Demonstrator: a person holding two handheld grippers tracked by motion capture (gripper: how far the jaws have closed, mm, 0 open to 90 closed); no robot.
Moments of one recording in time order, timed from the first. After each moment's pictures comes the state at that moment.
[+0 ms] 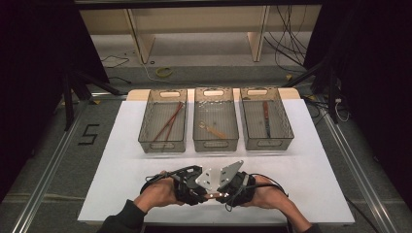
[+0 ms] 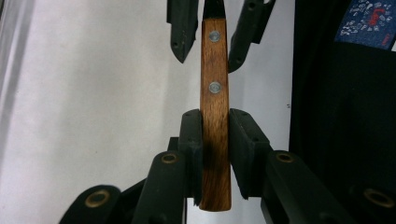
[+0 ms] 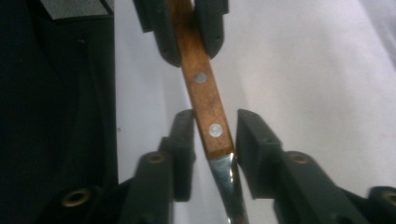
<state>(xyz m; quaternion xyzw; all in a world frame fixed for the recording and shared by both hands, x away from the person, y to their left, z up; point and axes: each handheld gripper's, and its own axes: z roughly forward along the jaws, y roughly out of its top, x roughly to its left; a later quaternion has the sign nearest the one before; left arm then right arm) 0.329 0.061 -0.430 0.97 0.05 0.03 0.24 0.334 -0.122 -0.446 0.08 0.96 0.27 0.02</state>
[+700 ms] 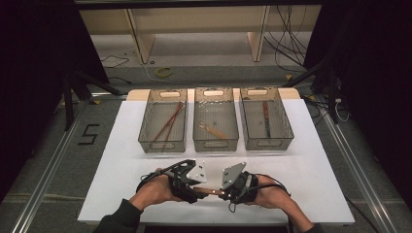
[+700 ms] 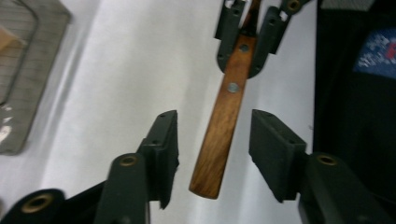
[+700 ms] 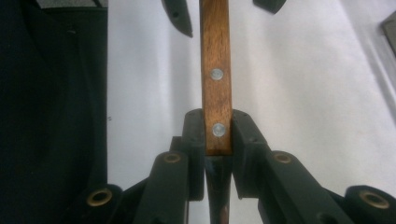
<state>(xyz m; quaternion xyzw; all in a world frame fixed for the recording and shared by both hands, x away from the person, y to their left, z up) 0.336 0.075 -0.424 0.95 0.08 0.07 0.30 0.332 -0.129 -0.443 0.06 0.96 0.27 0.05</state>
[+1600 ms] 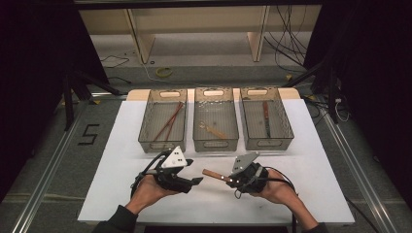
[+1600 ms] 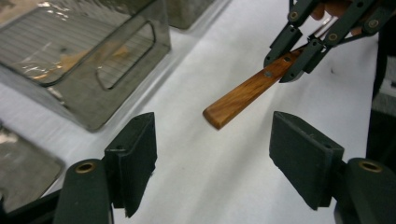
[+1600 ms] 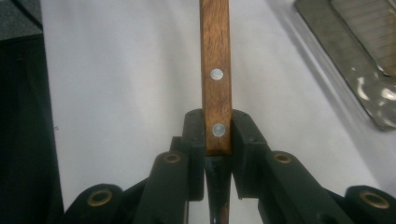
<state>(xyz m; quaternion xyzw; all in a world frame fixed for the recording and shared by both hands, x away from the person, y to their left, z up) 0.345 0.117 -0.428 0.86 0.24 0.11 0.44 0.350 -0.154 -0.437 0.15 0.94 0.29 0.08</state>
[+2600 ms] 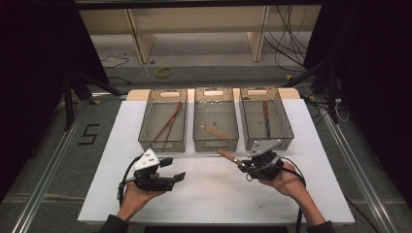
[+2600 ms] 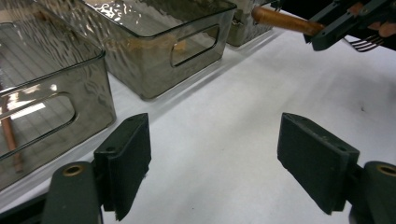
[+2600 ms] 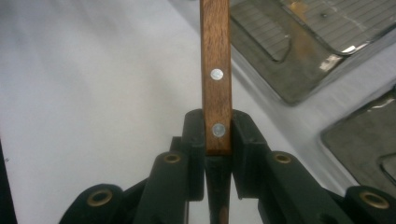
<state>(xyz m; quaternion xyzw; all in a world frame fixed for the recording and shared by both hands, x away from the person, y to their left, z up) 0.342 0.173 -0.460 0.78 0.34 0.12 0.51 0.370 -0.191 -0.421 0.25 0.90 0.33 0.12</state>
